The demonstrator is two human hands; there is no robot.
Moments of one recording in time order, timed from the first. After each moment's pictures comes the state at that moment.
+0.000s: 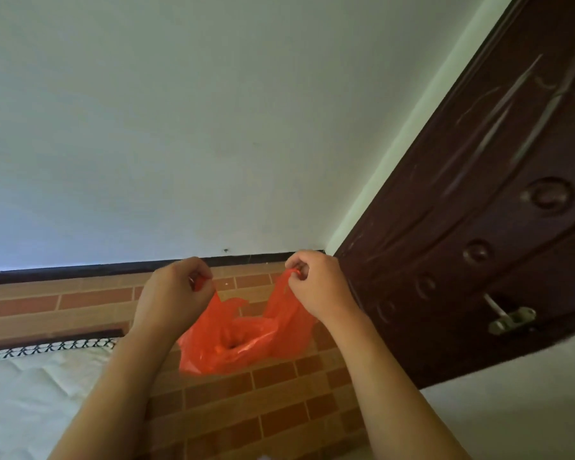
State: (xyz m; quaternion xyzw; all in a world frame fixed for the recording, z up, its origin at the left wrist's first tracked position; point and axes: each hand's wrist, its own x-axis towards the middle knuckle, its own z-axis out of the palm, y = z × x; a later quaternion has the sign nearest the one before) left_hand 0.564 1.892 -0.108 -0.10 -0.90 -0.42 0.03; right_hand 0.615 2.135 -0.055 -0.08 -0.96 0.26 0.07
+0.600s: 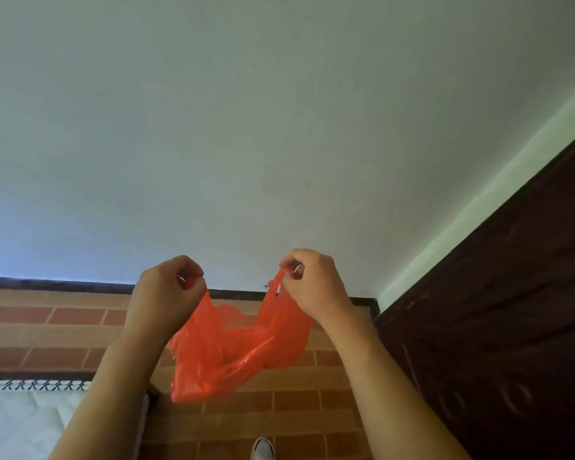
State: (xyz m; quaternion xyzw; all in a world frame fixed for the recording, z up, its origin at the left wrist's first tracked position) left_hand 0.376 1.901 -0.109 0.06 -0.90 -0.43 0.09; right_hand 0.365 2.152 -0.077 0.03 -0.94 0.33 0.06
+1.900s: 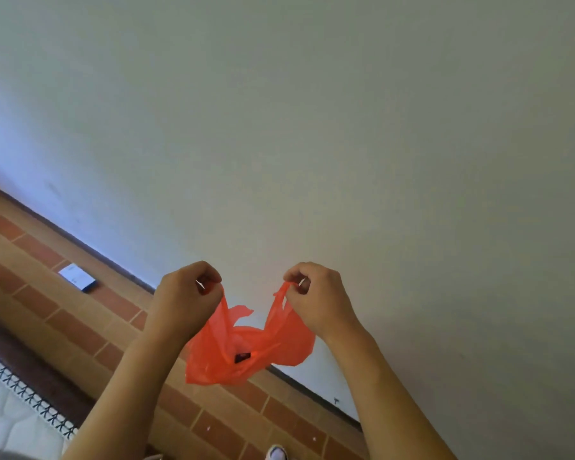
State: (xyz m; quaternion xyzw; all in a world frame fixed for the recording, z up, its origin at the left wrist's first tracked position) left_hand 0.064 1.712 -0.123 0.26 -0.86 -0.40 0.16; right_hand -0.045 1.924 -0.086 0.25 -0.90 0.36 -0.05
